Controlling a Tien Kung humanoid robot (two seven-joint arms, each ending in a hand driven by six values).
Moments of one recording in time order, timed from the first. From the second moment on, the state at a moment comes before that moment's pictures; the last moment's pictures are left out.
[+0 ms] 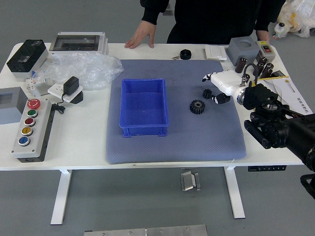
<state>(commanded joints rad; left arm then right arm) -0.12 0.11 -0.80 -0.18 1.08 -0.13 0.19 0.91 -0.16 0.47 0.37 -1.96 -0.24 0.19</state>
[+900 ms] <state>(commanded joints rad) -0.13 0.10 -0.80 -0.18 1.09 -0.13 0.19 0.92 -0.08 0.59 0.26 -2.09 -0.22 0.20</state>
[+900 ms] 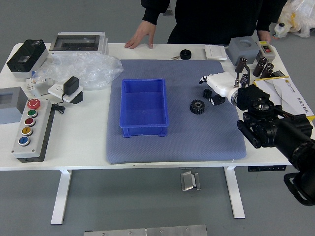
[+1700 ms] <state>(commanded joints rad) -0.14 0.10 -0.80 -0.18 1.09 -0.13 0.19 0.91 -0.05 0.61 0.24 -2.11 -0.21 0.20</state>
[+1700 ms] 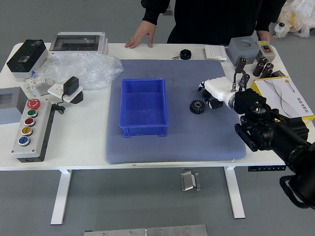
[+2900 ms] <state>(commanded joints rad) -0.14 0.09 -0.80 -0.18 1.09 -0.14 0.18 0.90 -0.07 0.64 0.23 -2.16 -0.27 0.21</state>
